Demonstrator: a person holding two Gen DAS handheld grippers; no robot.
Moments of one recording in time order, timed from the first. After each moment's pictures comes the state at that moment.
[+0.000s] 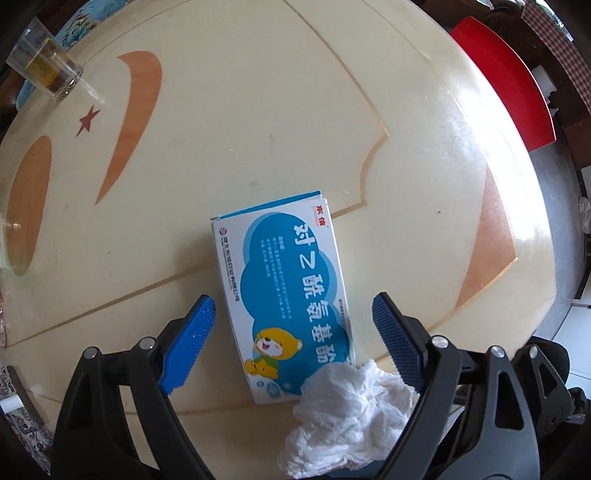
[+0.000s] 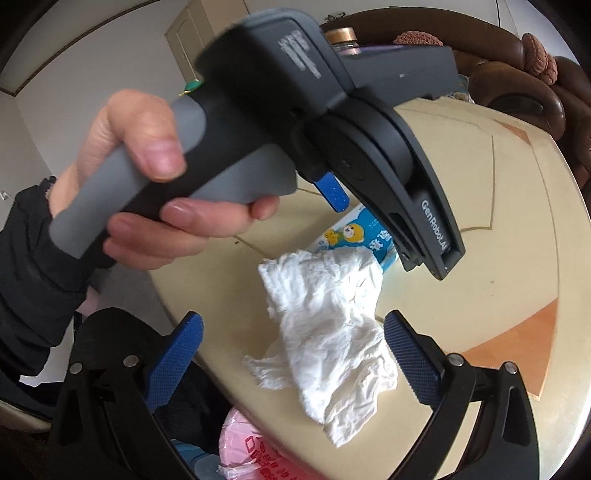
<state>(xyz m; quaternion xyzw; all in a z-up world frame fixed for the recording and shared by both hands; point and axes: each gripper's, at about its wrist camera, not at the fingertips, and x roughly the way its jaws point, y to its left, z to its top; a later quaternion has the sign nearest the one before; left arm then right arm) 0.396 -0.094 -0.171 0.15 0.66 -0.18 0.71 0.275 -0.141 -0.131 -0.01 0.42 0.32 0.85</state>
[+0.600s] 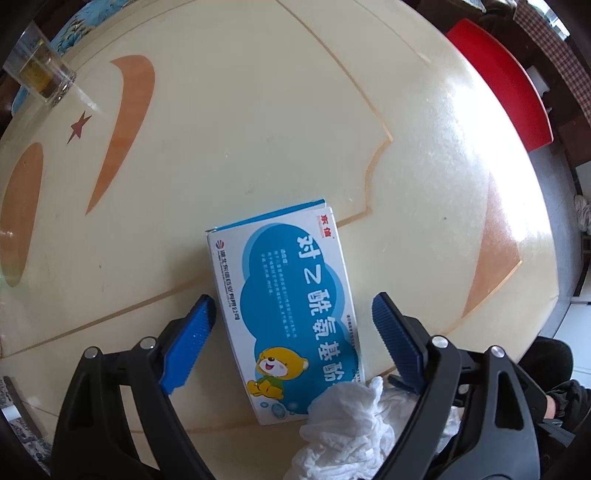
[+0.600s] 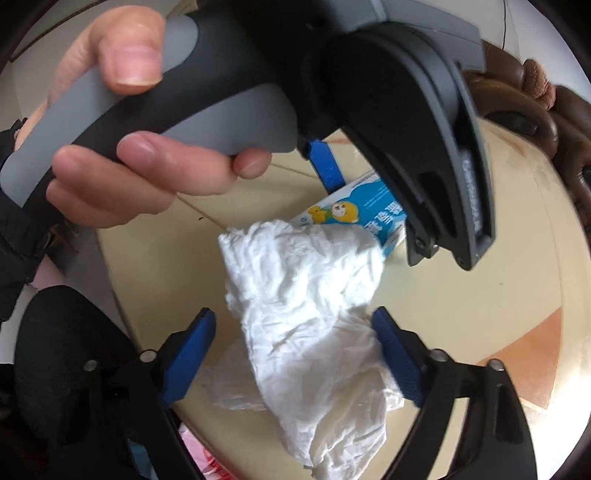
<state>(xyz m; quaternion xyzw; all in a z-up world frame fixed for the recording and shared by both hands) 0.419 -0.085 -0.178 0.14 0.65 -0.20 0.72 0.272 -0.110 -0.167 -0.08 0.40 0.27 0.87</state>
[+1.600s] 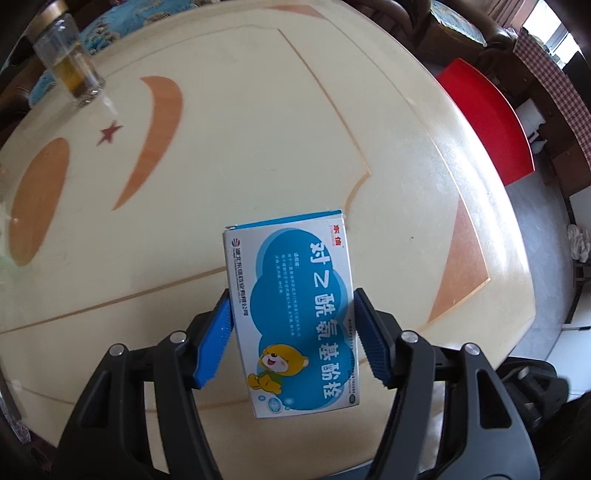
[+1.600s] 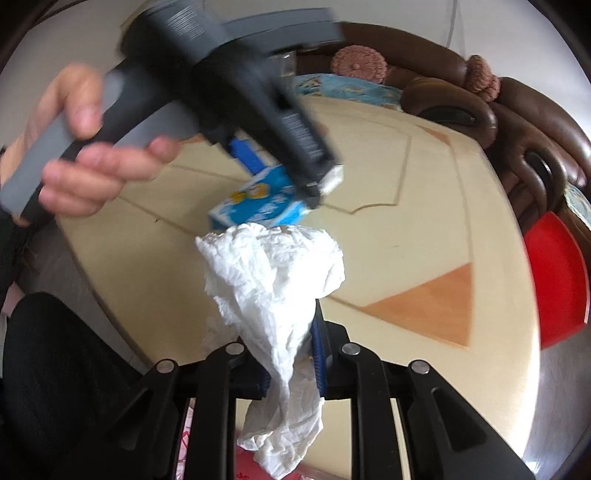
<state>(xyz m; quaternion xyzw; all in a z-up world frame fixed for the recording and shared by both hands) 0.402 -0.030 -0.133 0.10 0.61 -0.19 0.76 0.238 -0.154 -0.123 -0.06 0.40 0.16 0.90</state>
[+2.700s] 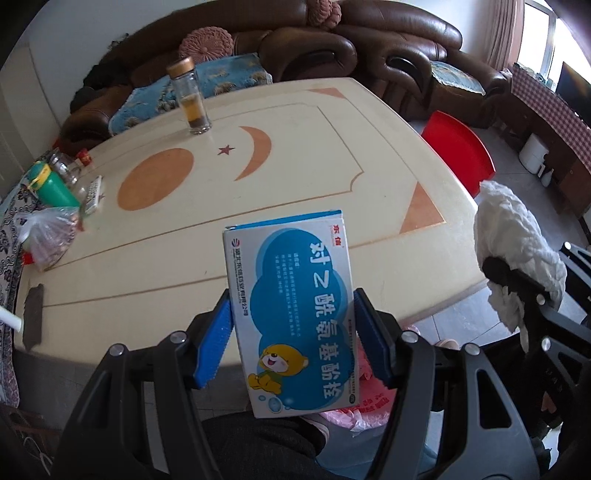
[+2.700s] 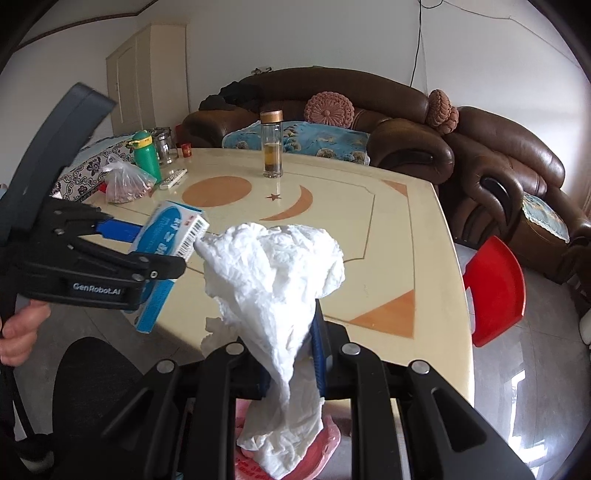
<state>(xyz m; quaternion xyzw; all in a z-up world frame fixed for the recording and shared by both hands) 0.187 0.013 -0.032 0.11 0.47 -0.13 0.87 0.136 -0.146 -0.014 -0.05 0.34 0.11 0.93</state>
